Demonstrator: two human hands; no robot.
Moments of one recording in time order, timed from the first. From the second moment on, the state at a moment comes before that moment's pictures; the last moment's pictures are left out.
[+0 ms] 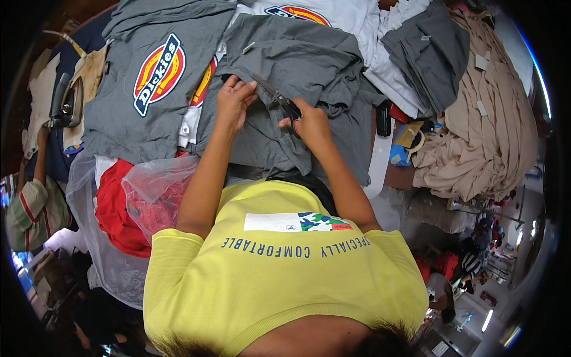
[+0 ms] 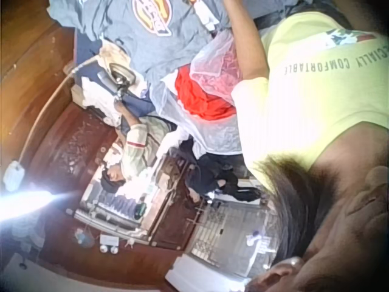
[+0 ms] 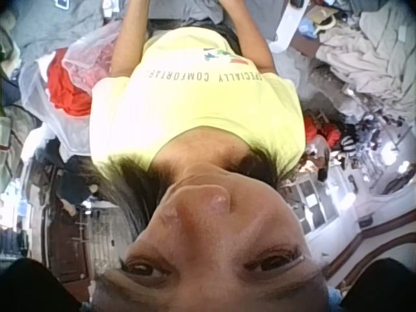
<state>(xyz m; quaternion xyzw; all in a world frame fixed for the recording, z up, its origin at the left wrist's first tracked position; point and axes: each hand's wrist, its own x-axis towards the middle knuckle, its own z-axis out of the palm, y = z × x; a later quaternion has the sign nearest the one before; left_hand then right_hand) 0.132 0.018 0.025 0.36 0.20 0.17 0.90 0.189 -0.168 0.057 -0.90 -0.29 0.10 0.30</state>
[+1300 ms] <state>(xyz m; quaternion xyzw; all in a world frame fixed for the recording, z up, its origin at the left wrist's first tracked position) 0.136 0.042 0.018 0.34 0.20 0.20 0.90 0.196 -0.148 0.063 -0.90 -0.31 0.11 0.29</state>
